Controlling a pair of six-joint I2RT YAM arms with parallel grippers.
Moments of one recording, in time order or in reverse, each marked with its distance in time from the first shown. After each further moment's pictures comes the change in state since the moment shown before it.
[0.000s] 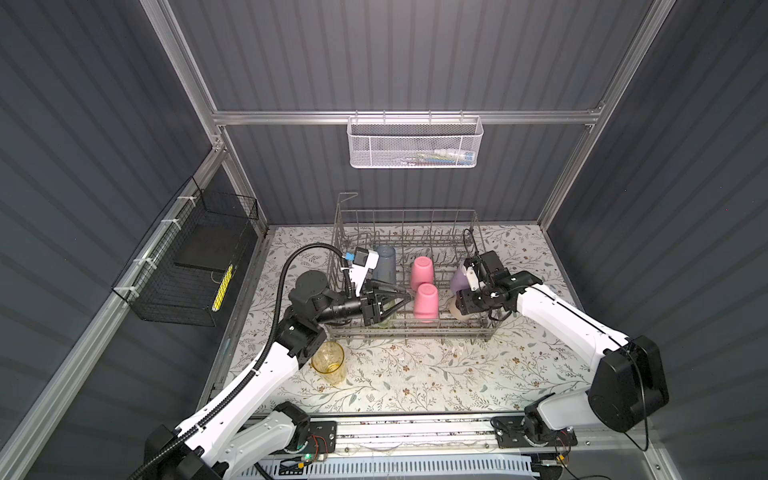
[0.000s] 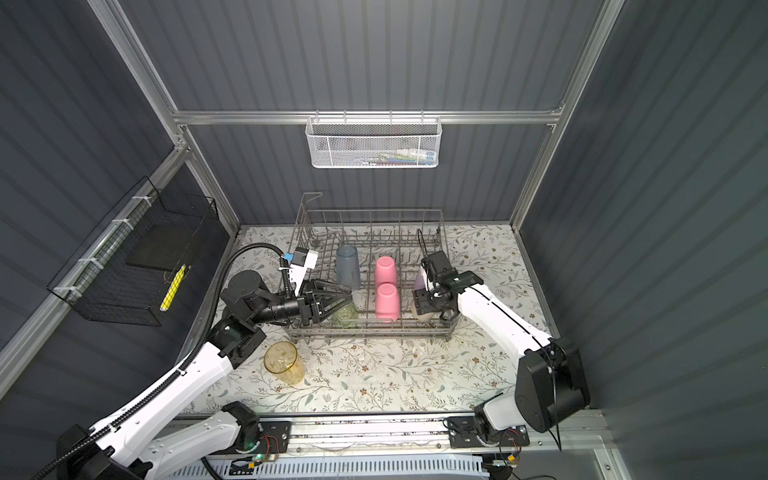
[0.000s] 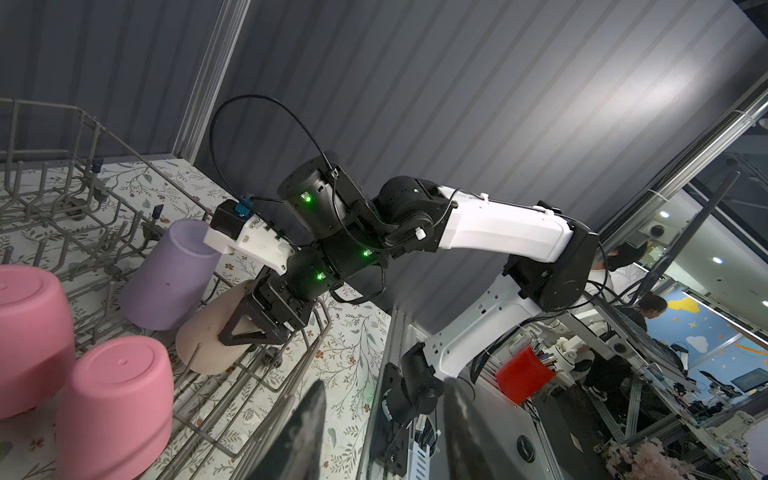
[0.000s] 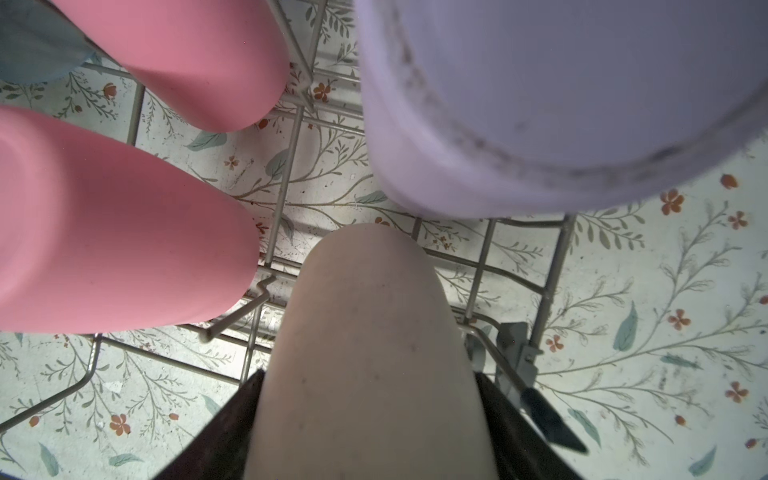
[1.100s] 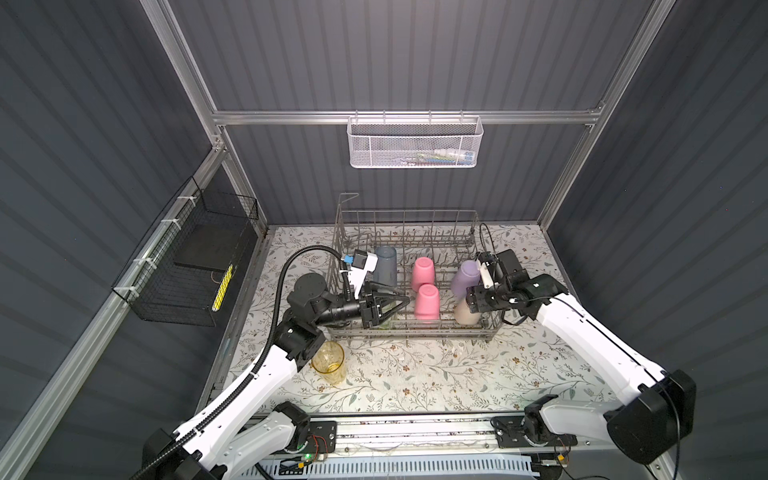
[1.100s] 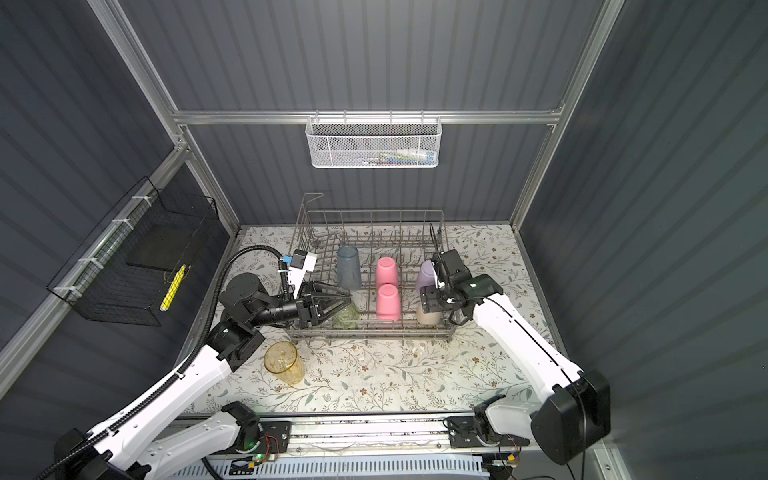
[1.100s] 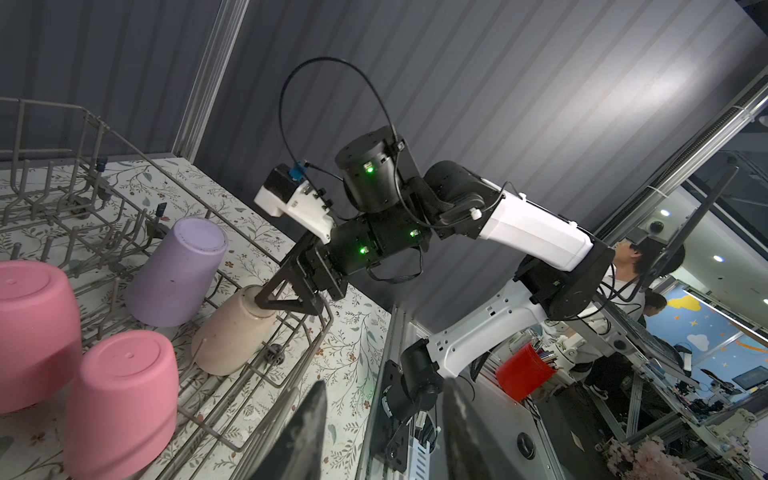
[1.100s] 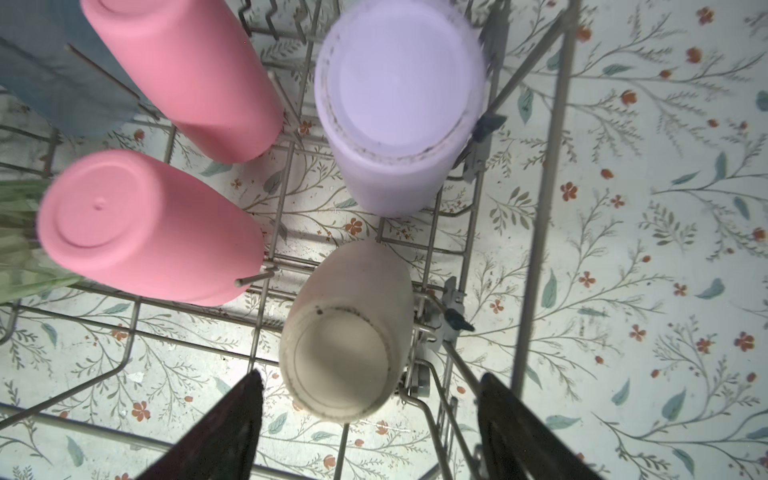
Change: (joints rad) left arm 0.000 -0.022 -0.015 0.000 0.000 0.007; right arm 0.005 -0.196 0.044 -0.109 0.083 0.039
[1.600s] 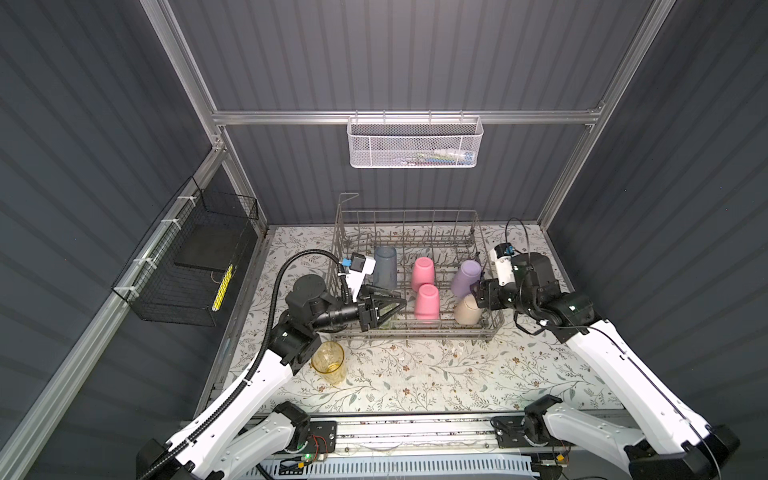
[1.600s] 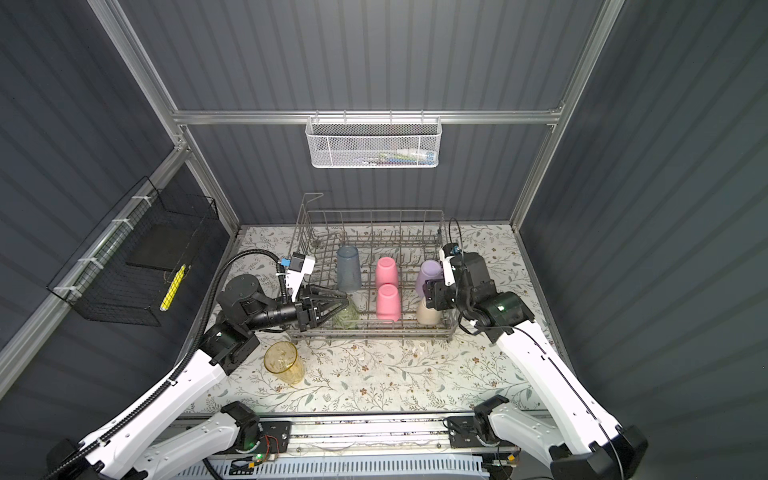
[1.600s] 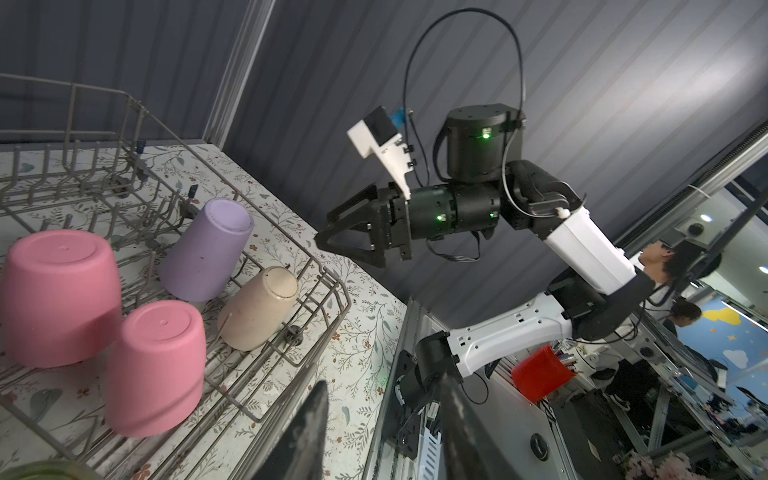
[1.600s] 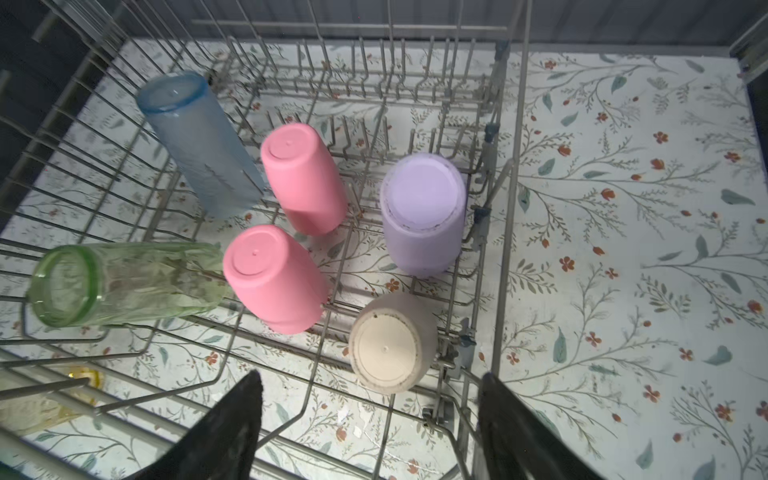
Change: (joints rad) left arm 0.000 -0.062 0.028 -0.207 -0.088 0.072; right arm 0.000 -0.230 -0.033 0.121 -0.086 0.002
